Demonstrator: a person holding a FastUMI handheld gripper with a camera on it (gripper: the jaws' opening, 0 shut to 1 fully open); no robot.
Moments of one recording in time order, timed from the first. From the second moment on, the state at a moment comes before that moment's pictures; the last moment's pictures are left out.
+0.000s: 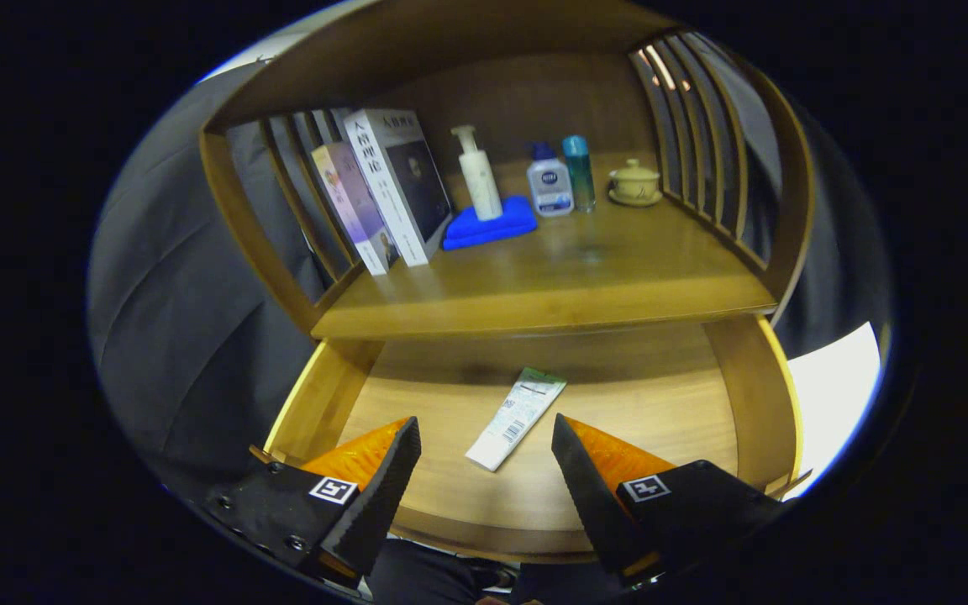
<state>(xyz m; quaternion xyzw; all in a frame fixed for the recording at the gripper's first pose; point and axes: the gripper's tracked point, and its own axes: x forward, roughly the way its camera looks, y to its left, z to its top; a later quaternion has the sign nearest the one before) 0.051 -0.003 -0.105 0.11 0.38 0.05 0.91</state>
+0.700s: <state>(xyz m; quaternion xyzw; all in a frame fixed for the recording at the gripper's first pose) 0.092 0.000 -0.172 0.06 0.55 0.03 0.84</state>
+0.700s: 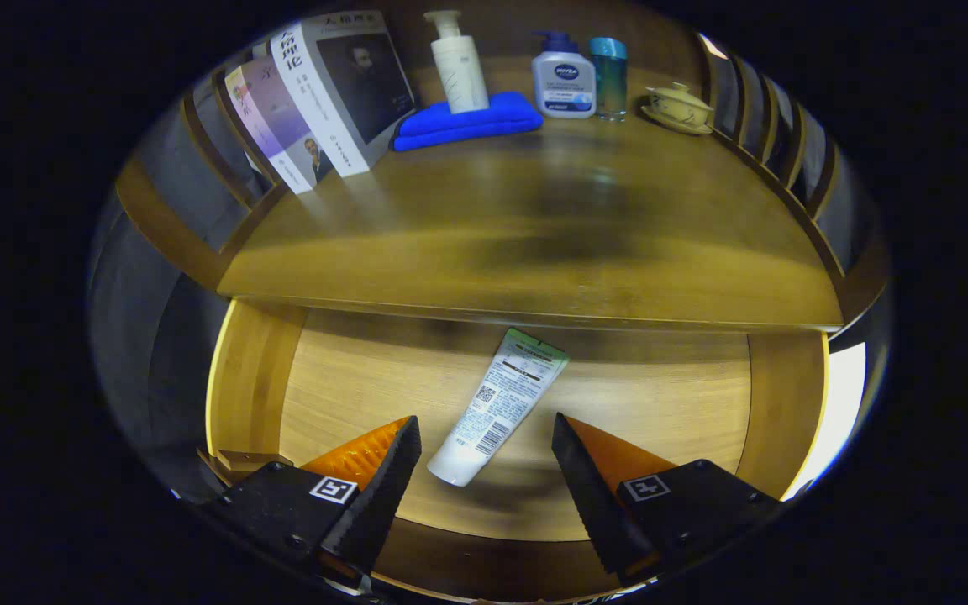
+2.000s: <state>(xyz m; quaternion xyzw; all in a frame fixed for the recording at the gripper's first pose) 0.074 0.027 -0.200 0.03 0.62 0.08 0.78</state>
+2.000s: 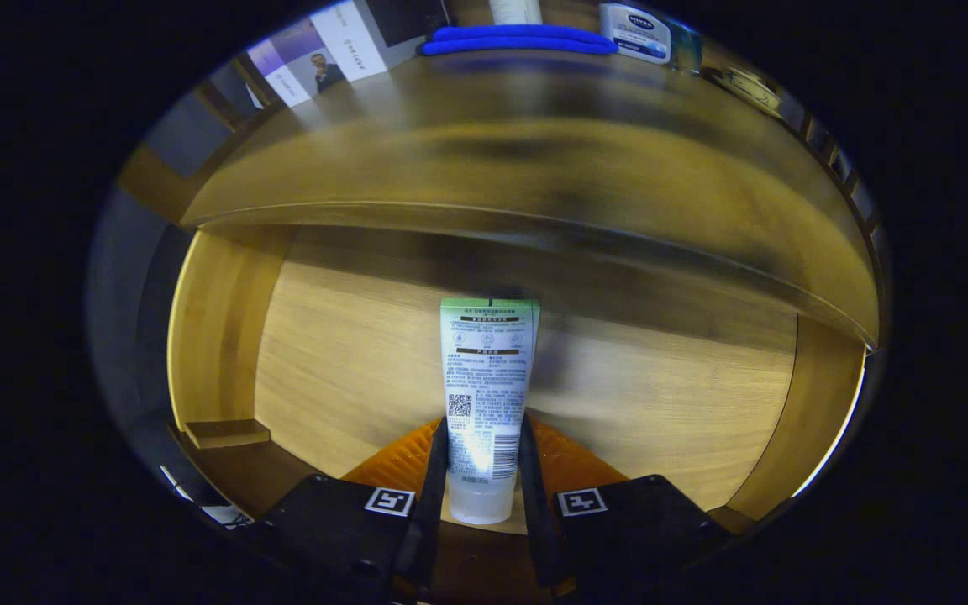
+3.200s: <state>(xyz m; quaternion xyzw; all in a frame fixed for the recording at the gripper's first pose) 0.102 0.018 -0.042 0.11 0.48 0.12 0.86</state>
